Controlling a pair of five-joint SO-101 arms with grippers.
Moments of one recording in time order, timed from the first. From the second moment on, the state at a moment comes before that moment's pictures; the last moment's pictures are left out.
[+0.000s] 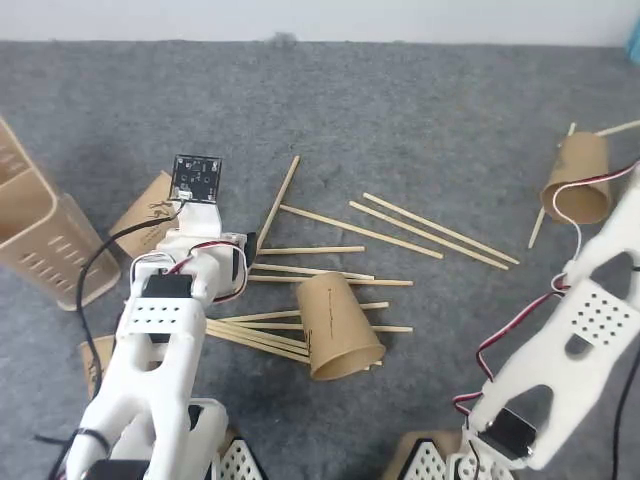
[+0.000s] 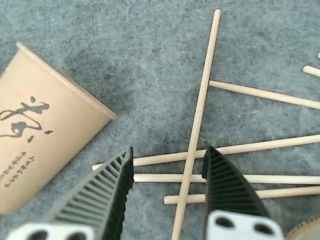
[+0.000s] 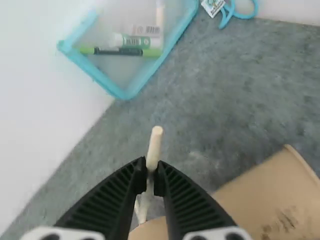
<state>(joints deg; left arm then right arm) -5.5 -33.2 66.1 33.5 0.6 30.8 56.3 -78.3 64.0 -27.6</state>
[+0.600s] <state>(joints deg) -5.5 -33.2 66.1 33.5 0.6 32.2 56.2 -93.9 91.0 -20.0</state>
